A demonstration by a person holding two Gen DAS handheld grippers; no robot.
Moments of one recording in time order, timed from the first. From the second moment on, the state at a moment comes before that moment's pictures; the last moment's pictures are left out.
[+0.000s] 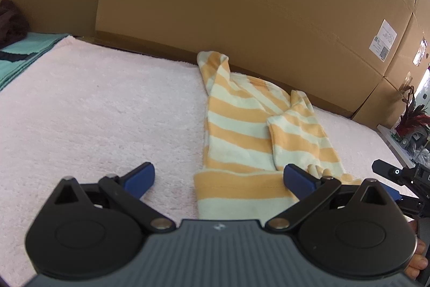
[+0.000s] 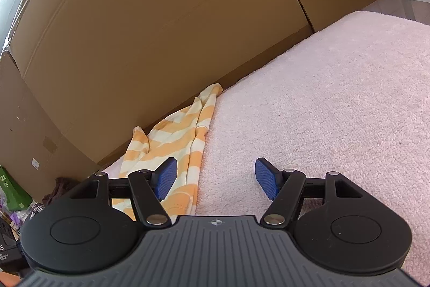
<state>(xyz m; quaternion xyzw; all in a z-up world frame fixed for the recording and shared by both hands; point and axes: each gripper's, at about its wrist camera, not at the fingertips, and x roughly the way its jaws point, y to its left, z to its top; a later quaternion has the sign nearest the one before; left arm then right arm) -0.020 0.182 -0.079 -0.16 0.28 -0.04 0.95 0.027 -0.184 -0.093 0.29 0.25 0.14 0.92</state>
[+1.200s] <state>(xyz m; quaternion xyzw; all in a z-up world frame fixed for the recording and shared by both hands) -0.039 0.160 -0.070 -0.09 0.22 -0.16 0.96 -0.009 -0.111 -0.083 0.20 0.29 0.20 0.92</state>
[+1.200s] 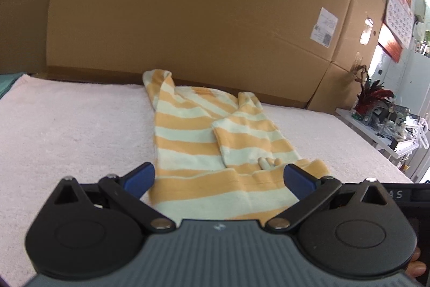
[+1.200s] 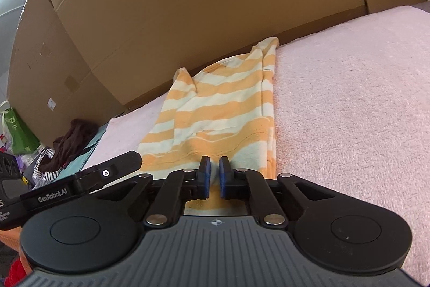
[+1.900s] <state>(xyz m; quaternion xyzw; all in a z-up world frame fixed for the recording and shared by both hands) -0.104 0.181 -0.086 -0.09 0.27 -0.16 0.95 -0.083 -0.151 -0.080 0.15 0.25 0.20 0.94</state>
